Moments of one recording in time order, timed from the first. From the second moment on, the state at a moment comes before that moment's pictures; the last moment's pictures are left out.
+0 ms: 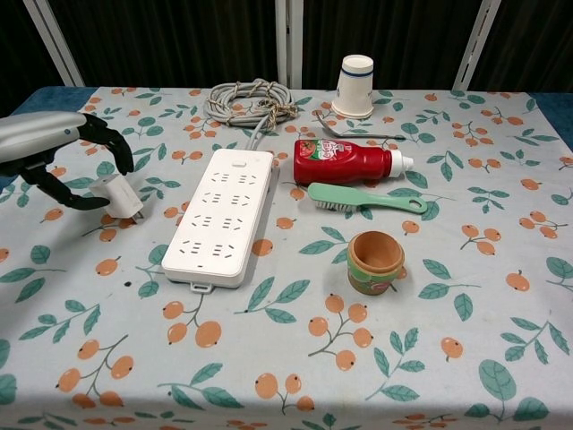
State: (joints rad) left arm -0.63 -1.55 0.00 -1.11 1.50 1.06 -0.26; right arm 0.06 -1.05 0.07 -1.59 -1.56 1.55 0.18
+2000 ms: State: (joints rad) left arm -0.78 -1.50 -0.19 -1.58 1.08 0.94 0.45; right arm 0.07 -1.04 0.08 -1.58 -1.54 1.53 0.19
